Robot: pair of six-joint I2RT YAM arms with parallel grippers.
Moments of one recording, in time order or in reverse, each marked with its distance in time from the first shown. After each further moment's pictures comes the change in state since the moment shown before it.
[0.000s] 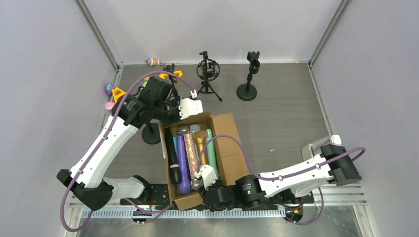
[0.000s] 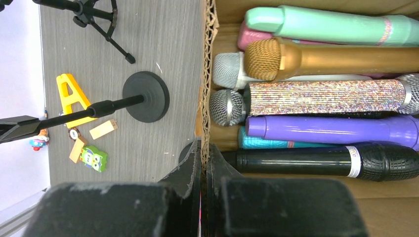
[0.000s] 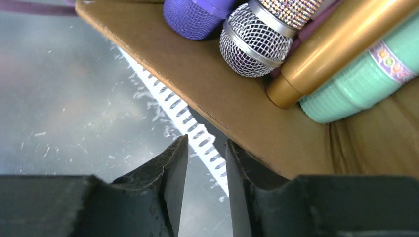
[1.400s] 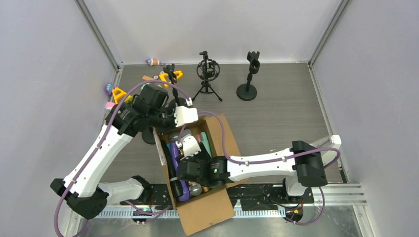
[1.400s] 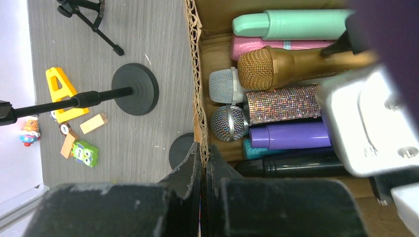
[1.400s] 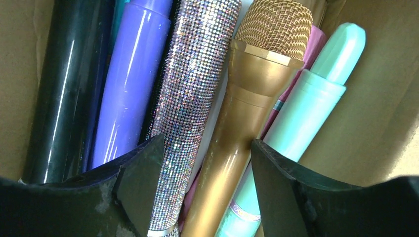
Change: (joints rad) left arm -0.004 -0.099 -0.096 -0.004 0.003 0.012; right arm -0.249 0.295 0.320 -0.040 0.328 -0.139
